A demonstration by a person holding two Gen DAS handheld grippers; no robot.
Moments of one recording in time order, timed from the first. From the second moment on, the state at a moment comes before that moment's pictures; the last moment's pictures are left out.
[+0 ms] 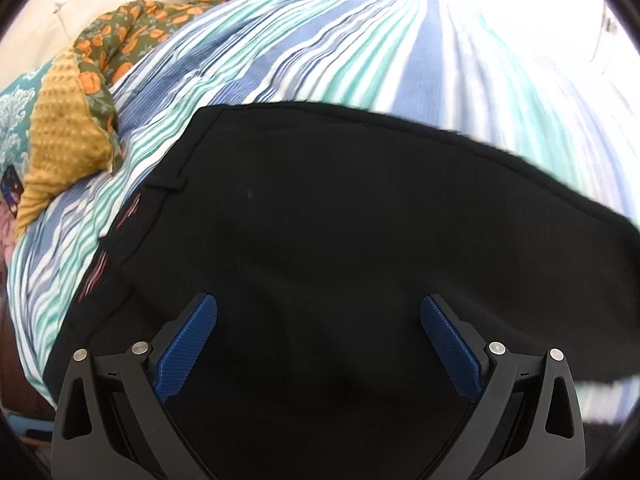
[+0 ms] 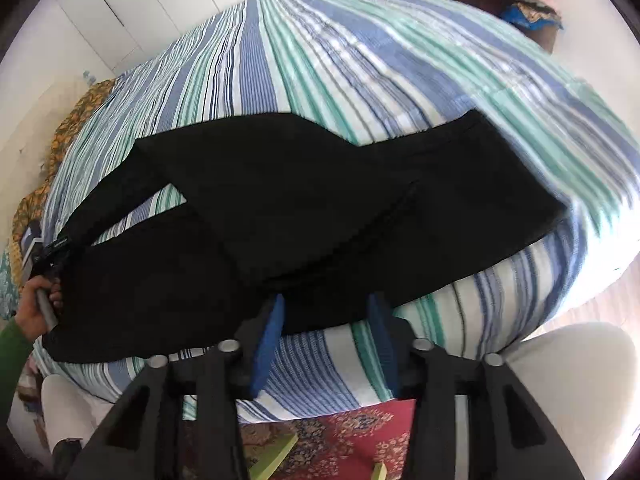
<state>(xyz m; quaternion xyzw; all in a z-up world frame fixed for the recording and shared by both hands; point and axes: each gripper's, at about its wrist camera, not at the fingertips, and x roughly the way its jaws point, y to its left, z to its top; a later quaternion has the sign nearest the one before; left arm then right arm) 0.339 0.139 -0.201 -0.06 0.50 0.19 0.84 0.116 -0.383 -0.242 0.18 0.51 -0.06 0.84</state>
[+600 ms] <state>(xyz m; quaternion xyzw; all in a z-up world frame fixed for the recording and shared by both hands) 0.213 -0.050 -0.209 -0.06 0.54 0.06 0.84 0.090 -0.312 -0.201 0.10 0.37 0.00 0.92</state>
